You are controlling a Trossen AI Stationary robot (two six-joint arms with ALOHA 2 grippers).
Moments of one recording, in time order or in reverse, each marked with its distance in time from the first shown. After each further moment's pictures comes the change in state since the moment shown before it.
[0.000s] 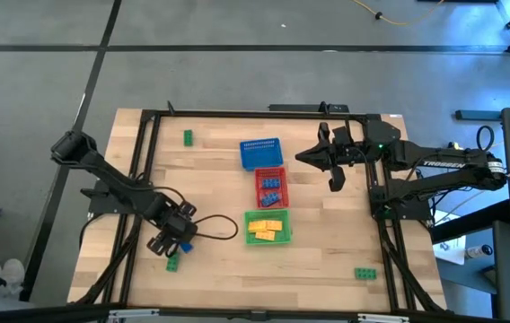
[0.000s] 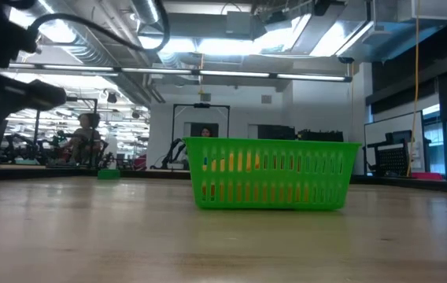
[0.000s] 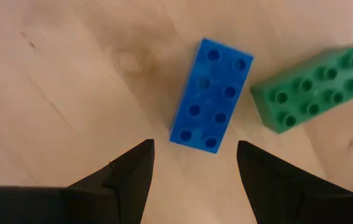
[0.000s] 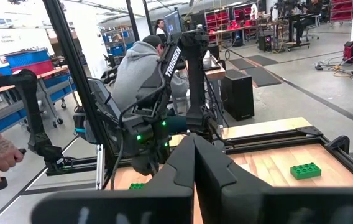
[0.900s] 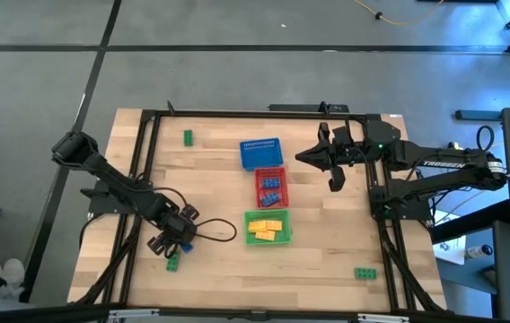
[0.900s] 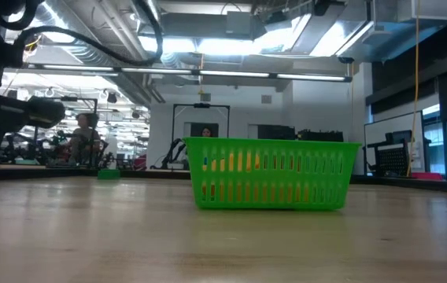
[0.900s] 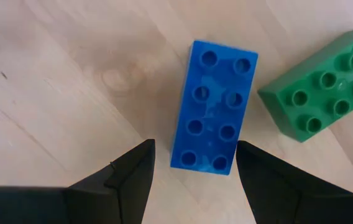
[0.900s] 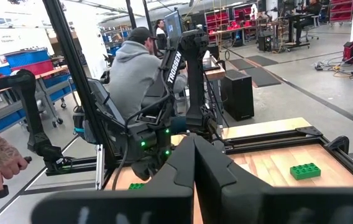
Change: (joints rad) left arm 0.000 0.012 -0.101 0.167 0.004 0.124; right arm 0.000 0.000 0.000 0.000 0.000 -0.002
